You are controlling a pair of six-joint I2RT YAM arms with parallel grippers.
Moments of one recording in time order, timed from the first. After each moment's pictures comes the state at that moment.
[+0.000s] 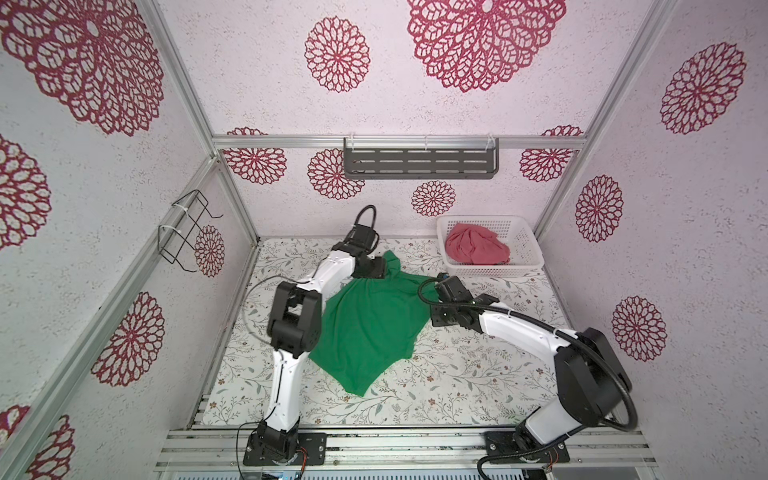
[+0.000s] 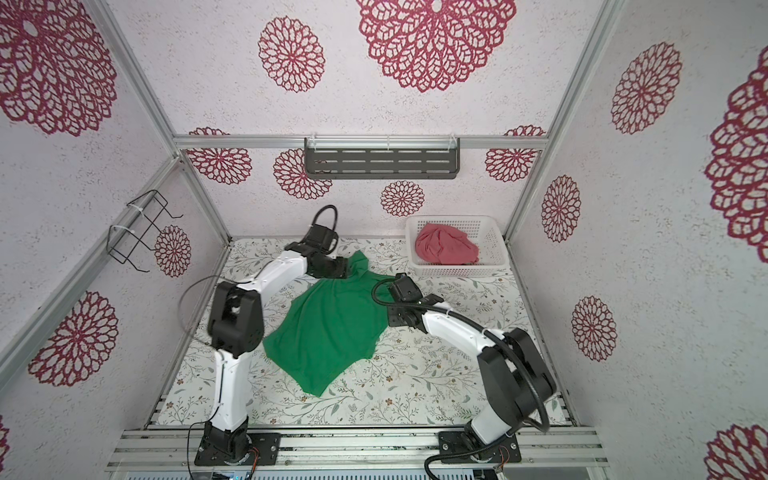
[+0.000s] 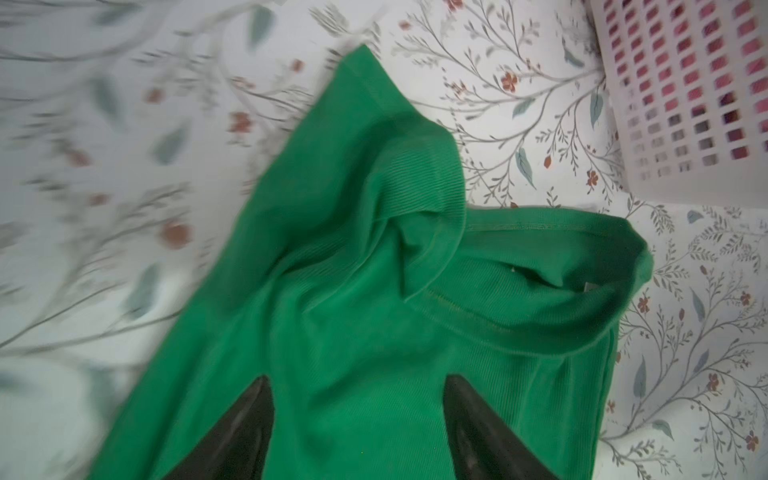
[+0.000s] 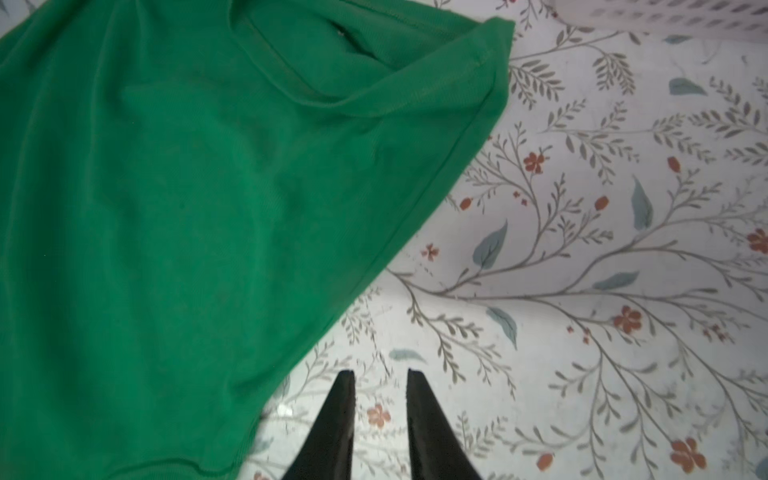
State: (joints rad) left arm -0.35 2.07 1.71 -0.61 0.05 -0.30; right arm 0.60 1.63 1.08 -0.45 0.15 0.37
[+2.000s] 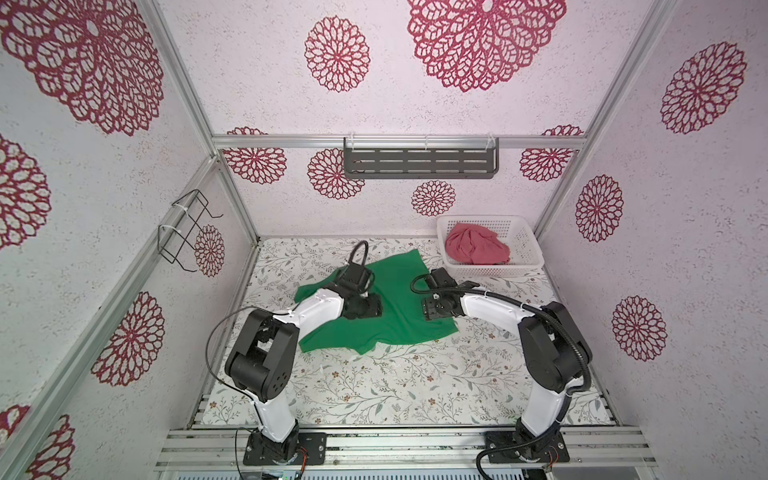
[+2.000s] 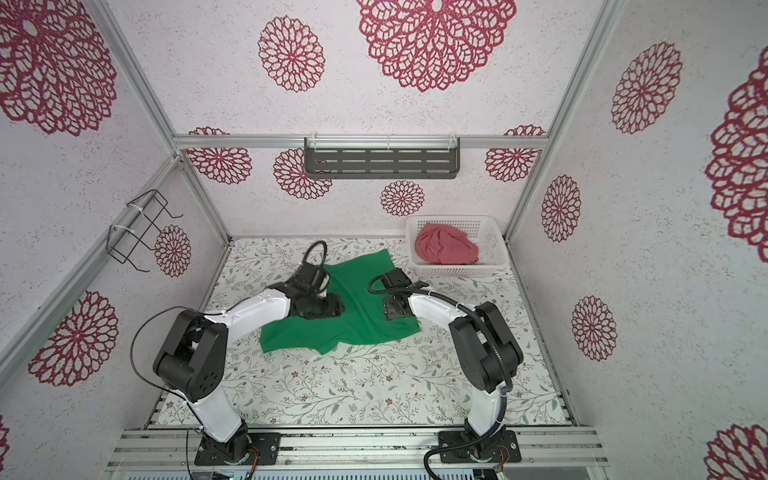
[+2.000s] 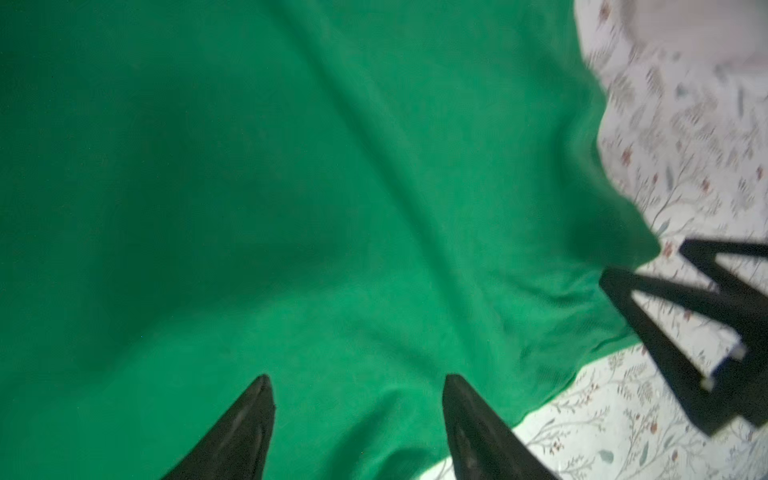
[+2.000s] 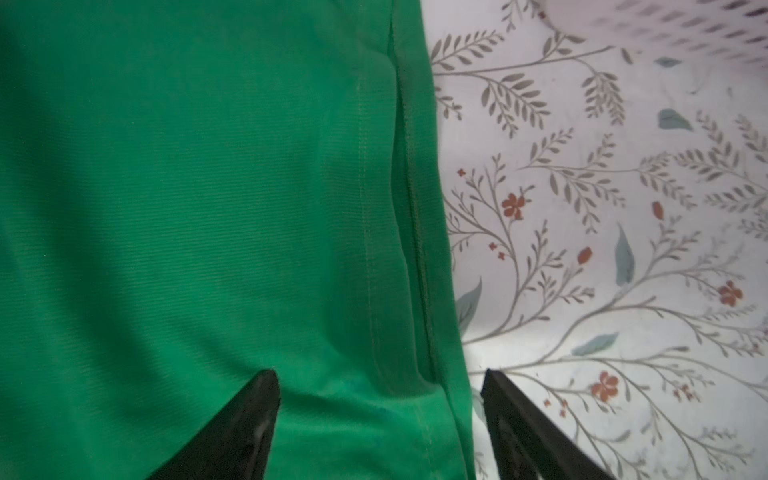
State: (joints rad) left arm -0.51 1.78 1.12 -0.43 0.11 -0.53; right arm 0.56 1.85 1.23 -0.53 0.25 0.33
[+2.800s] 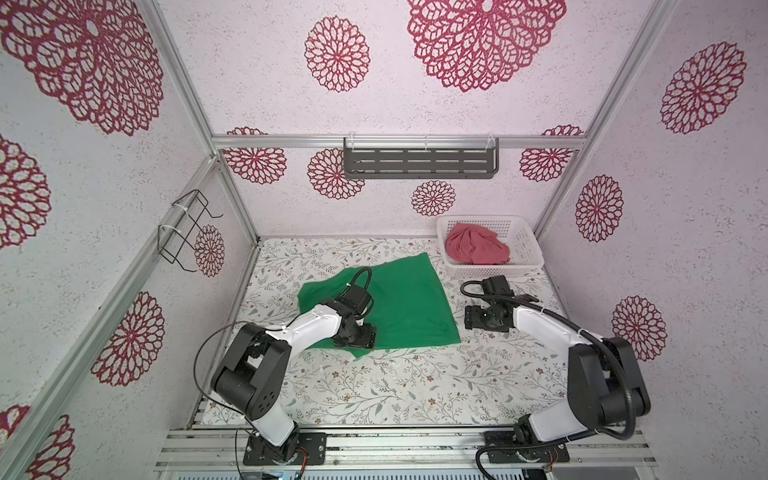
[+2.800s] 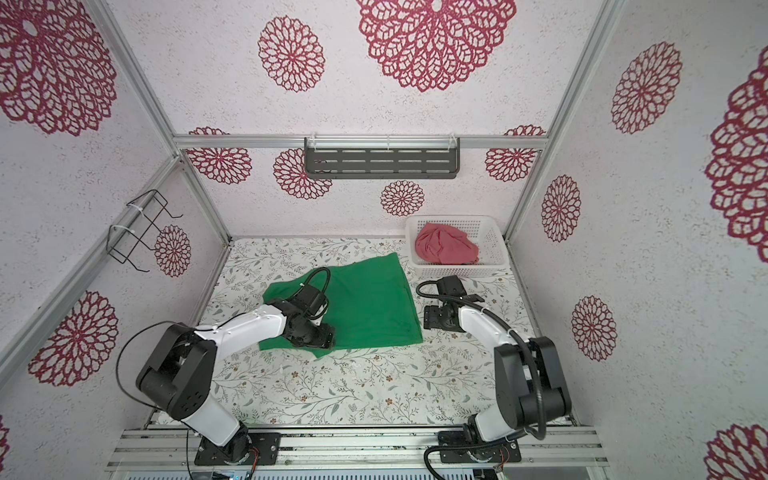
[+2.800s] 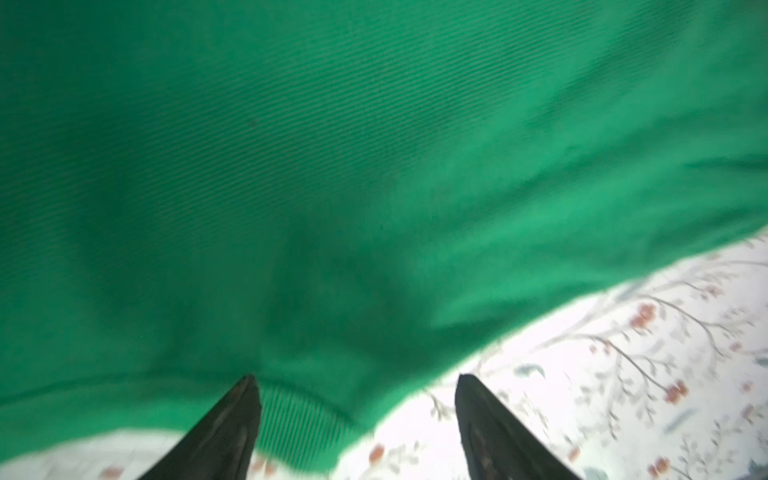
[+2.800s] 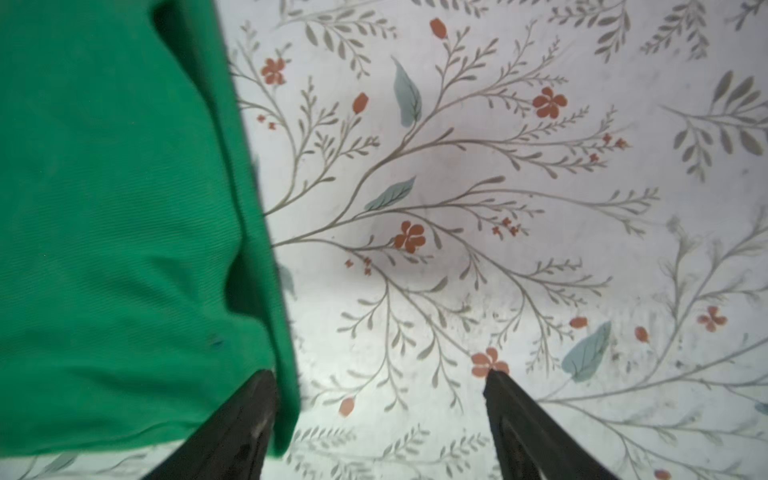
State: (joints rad) left arm -0.53 1.61 1.02 -0.70 0.09 -0.39; right arm 0.26 1.45 0.91 -0.58 0.01 0.30
